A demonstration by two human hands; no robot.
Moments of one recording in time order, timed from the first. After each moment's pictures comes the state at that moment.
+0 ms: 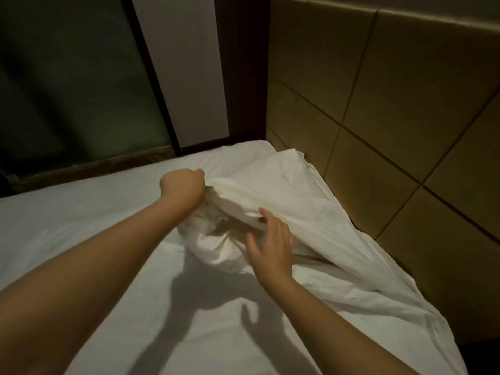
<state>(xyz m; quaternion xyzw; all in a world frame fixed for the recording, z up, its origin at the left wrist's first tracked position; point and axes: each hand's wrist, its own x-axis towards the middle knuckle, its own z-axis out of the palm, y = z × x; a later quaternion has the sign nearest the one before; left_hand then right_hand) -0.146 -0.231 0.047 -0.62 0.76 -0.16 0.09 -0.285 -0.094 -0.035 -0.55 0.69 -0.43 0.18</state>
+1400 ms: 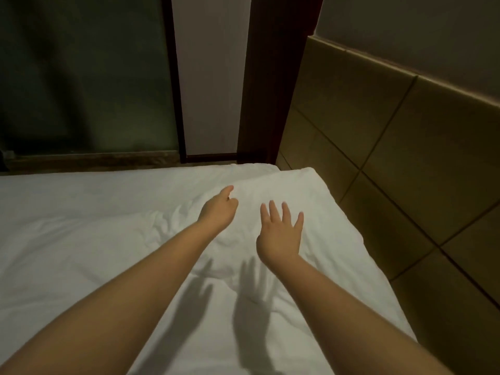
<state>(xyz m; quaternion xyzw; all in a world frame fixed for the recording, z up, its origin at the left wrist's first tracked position) -0.155 -0.255 0.031 -0.67 0.61 0.35 -0.25 -0.280 -0.200 0.009 -0.67 0.74 0.02 -0.01</state>
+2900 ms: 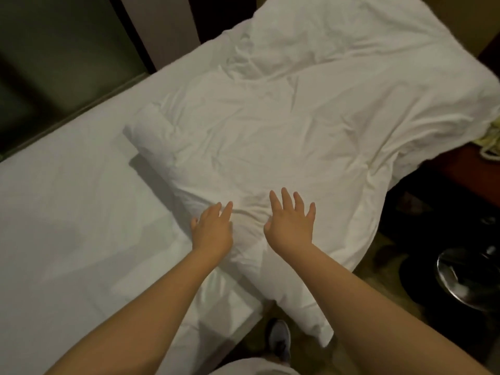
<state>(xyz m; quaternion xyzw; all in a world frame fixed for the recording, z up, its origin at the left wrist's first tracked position) 0.428 0.119 -0.147 -0.49 0.86 0.10 0.12 0.294 0.211 -0.125 -0.45 0.87 -0.03 0.20</state>
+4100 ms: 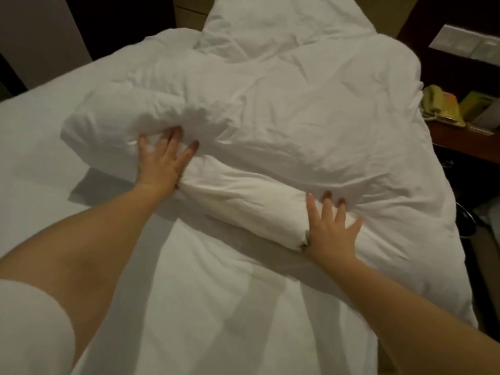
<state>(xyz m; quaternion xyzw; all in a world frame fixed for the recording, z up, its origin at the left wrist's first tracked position) 0.485 -0.267 -0.318 -0.20 0.96 -0.20 -0.01 0.428 0.079 -0.318 -0.20 0.97 0.11 0.04</state>
